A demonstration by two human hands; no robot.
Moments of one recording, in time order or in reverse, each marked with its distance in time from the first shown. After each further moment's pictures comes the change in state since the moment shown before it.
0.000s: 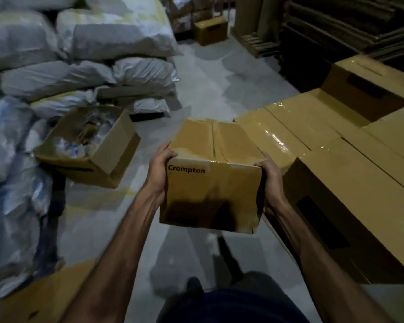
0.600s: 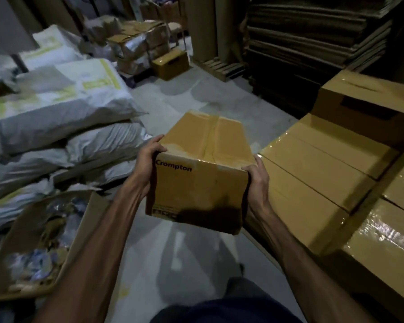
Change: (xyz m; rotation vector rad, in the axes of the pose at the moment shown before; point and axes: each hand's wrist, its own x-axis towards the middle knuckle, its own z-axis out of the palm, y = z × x) left_hand 0.459 0.191 0.119 0.277 -0.212 0.090; right_hand 0.405 -0.080 0.115 0.264 0.314 -0.035
